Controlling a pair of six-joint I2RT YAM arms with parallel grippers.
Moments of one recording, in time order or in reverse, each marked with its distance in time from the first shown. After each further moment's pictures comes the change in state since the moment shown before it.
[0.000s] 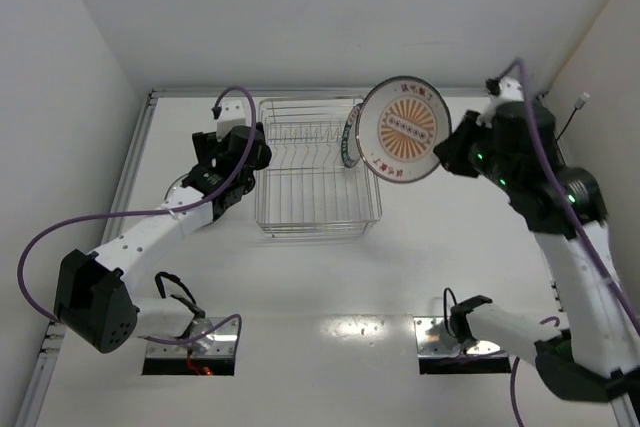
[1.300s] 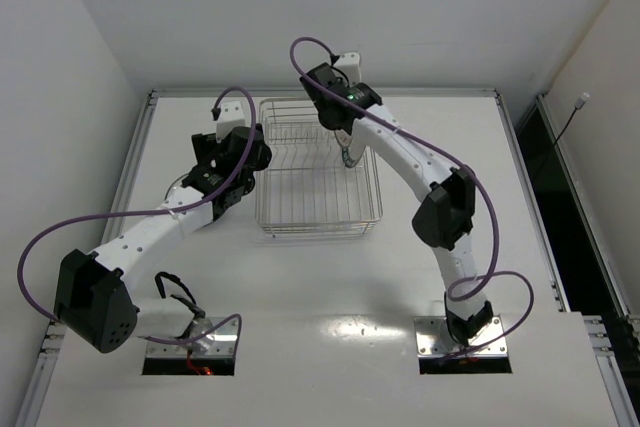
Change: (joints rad) left arm 0.000 0.000 0.000 -0.022 -0.010 -0.016; right arm 0.306 1.196 0.687 0.087 0.789 -0.011
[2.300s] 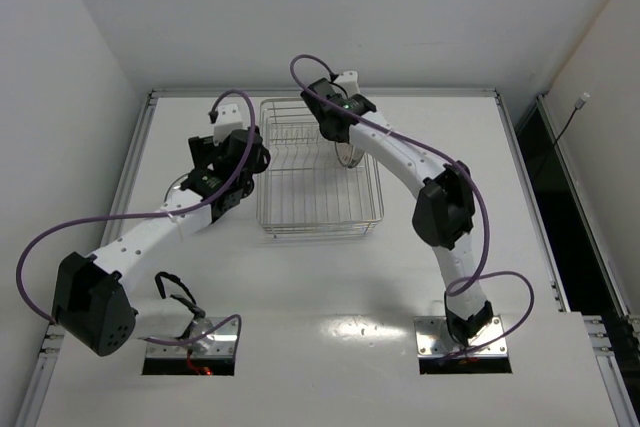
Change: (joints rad) left arm 0.000 -0.017 -0.023 0.000 -0.036 0.000; right arm -0.005 -0.014 -0.148 0.027 -0.047 0.025
